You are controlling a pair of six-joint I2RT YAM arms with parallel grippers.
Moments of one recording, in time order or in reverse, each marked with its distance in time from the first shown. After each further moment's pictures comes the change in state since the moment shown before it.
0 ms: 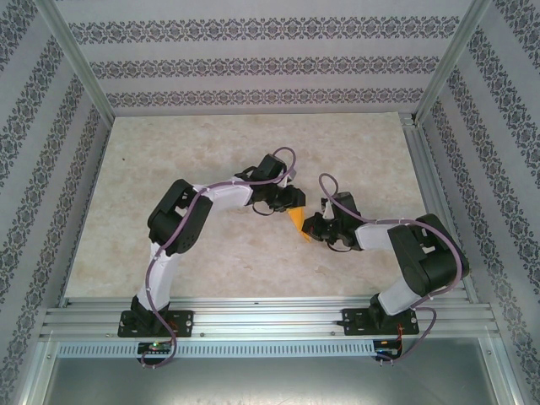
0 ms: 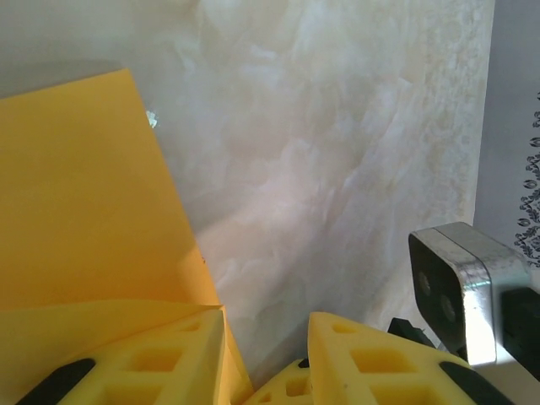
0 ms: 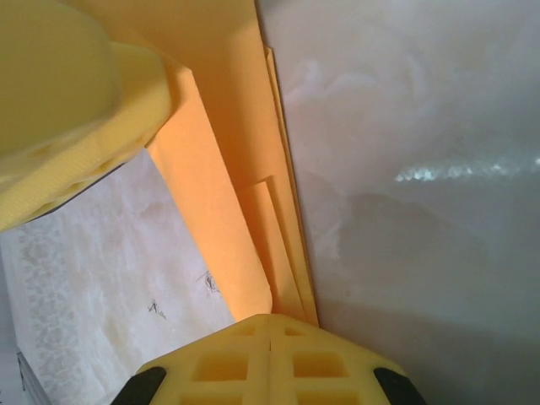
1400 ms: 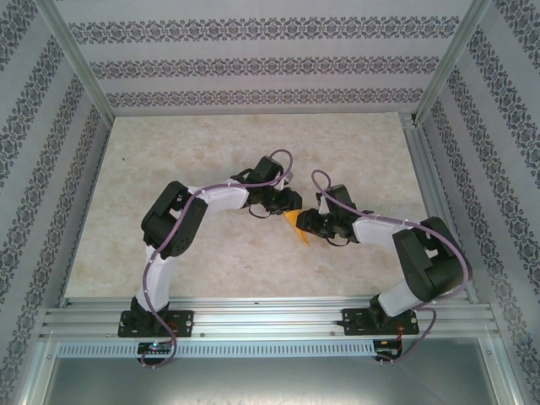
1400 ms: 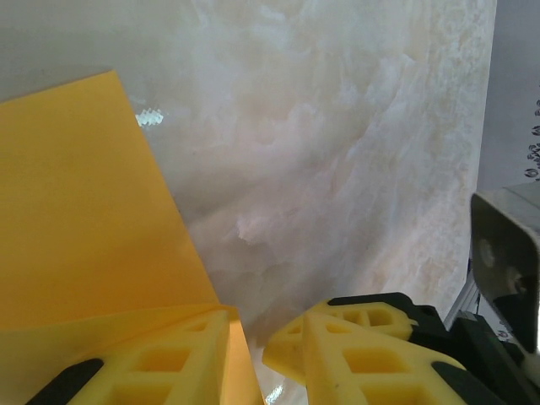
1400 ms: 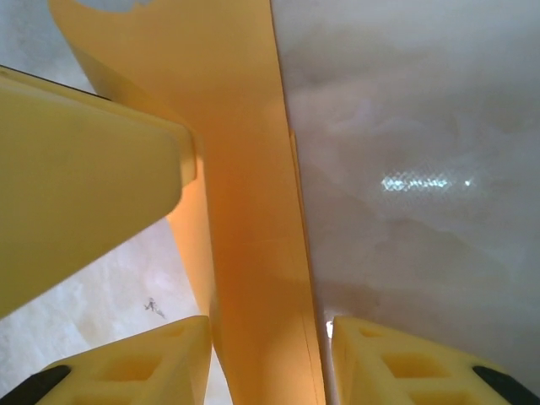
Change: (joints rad) left arm 0.000 -0.054 -0.065 0.000 0.001 0.001; right arm 0.042 -0.032 0.129 -0.243 0.105 -0.145
